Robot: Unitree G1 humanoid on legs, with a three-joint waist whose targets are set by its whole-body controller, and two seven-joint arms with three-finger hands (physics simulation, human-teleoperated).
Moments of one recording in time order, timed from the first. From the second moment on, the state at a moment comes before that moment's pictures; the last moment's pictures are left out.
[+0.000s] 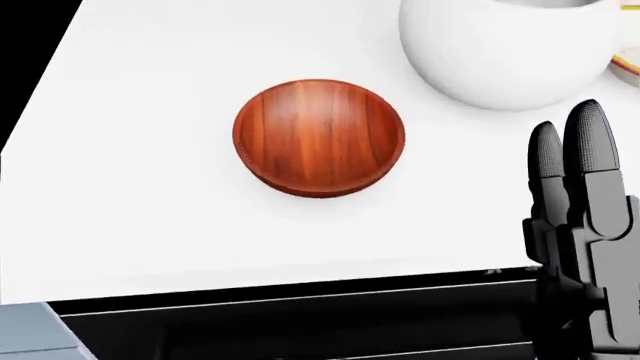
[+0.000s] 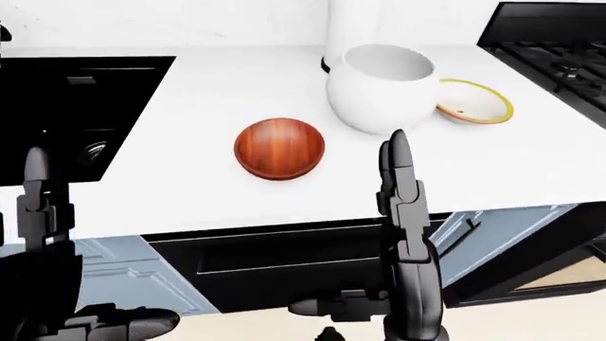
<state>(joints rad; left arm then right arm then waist) 0.41 -0.05 0.05 -0.92 -0.04 -0.23 -0.10 0.34 -0.01 0.06 -0.74 -0.18 -0.33 0.07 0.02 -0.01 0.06</state>
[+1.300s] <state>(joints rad) 0.42 -0.05 0.04 -0.91 -0.04 -0.24 -0.10 0.34 -0.01 0.05 -0.71 -0.18 -0.33 0.06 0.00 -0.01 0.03</state>
